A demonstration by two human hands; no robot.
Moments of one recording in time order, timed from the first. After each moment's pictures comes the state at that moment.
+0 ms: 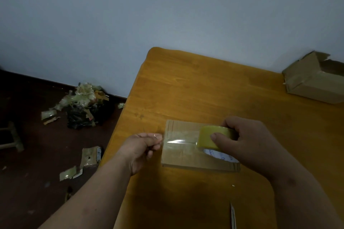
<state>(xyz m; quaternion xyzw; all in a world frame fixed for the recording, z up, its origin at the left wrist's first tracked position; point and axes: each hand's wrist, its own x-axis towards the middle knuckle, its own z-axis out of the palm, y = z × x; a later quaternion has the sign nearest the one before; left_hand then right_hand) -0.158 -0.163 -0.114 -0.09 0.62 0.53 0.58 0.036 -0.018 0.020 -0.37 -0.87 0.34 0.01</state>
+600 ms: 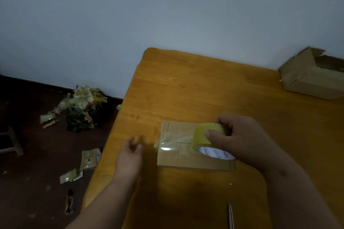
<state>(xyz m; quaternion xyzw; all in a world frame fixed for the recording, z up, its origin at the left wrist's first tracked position) -0.129 -0.187 -0.132 -0.03 0.78 0.48 0.40 0.037 -0.007 0.011 -0.37 -0.85 0.38 0.02</state>
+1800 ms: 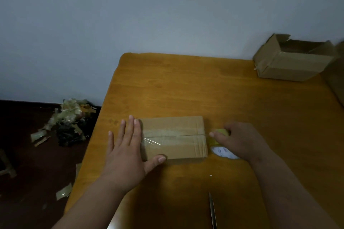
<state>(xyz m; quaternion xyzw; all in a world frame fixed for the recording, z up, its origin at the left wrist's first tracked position) -0.090 -0.157 -0.086 0.47 0.87 0.05 0.16 0.128 0.050 -0.065 -0.48 -0.84 0.24 -0.05</state>
